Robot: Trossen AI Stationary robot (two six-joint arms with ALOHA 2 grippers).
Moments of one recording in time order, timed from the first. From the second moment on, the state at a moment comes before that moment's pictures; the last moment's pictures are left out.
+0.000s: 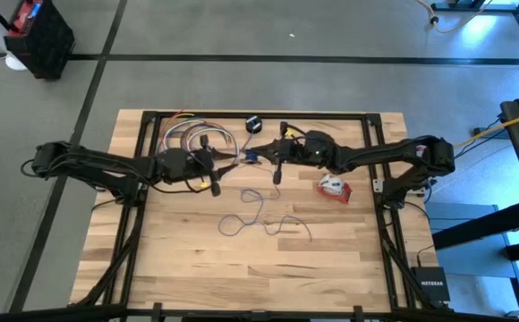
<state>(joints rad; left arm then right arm) 0.04 1.11 0.56 0.43 -0.31 0.17 -0.17 1.54 0.88 0.67 -0.06 -0.22</state>
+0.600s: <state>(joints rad) 0.04 1.13 0.56 0.47 -0.20 0.16 -0.17 1.55 0.88 0.70 -0.07 -0.22</state>
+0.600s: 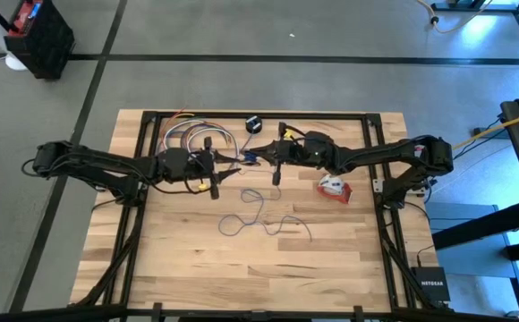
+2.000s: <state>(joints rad) 0.04 1.20 0.64 0.37 -0.21 0.16 -0.17 1.45 1.08 0.05 -0.07 -0.22</state>
